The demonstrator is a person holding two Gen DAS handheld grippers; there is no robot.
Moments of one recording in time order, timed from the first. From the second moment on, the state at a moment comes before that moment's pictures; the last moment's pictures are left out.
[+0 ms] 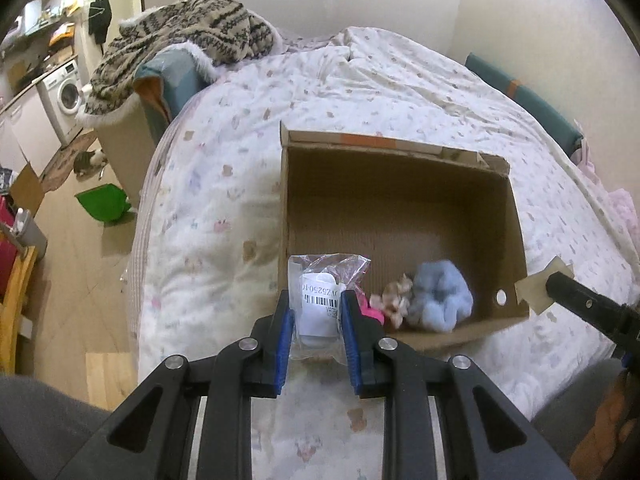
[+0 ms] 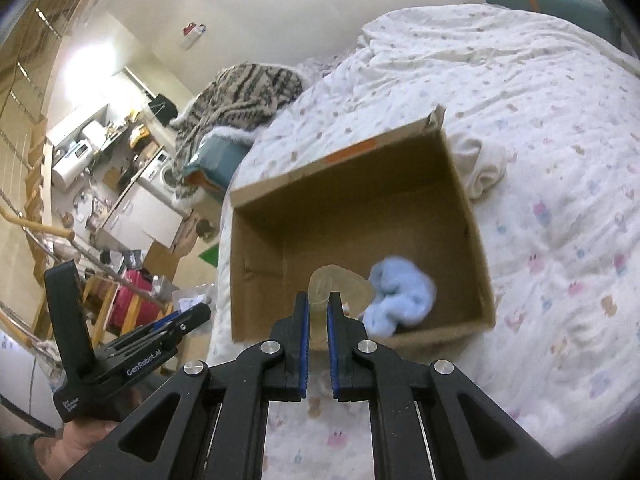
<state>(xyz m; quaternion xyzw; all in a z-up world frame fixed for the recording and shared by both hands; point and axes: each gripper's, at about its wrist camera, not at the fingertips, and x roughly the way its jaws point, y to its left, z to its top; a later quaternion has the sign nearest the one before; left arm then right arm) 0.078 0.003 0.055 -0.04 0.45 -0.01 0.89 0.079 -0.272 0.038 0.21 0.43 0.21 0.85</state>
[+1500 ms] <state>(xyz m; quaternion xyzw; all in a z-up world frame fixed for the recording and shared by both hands) 0.131 -0.021 -0.018 -0.04 0.49 -0.03 0.87 0.138 -0.279 -0.053 0.19 0.52 0.12 0.82</state>
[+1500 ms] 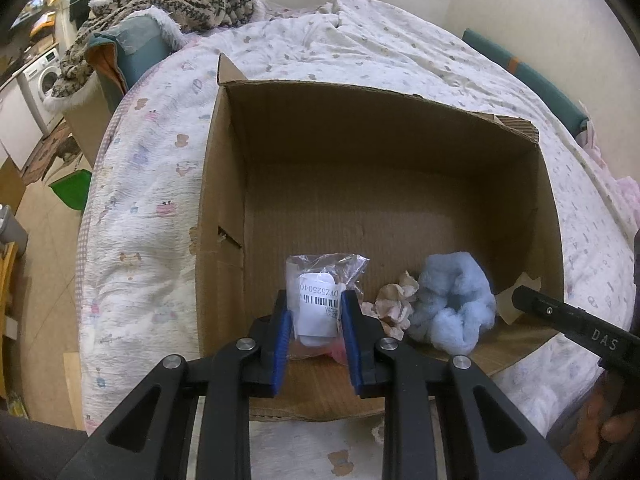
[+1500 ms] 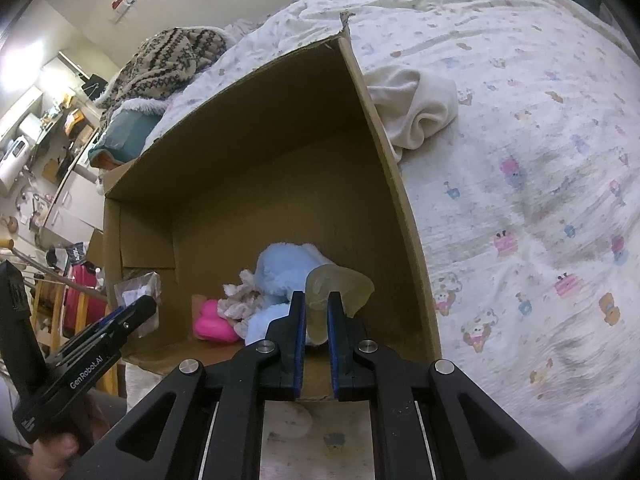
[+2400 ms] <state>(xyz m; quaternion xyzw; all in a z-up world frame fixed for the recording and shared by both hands) 0.129 -0.025 -0.017 -0.04 0.49 -0.03 0.87 0.134 -0.292 -0.043 0.24 0.50 0.14 0.82</state>
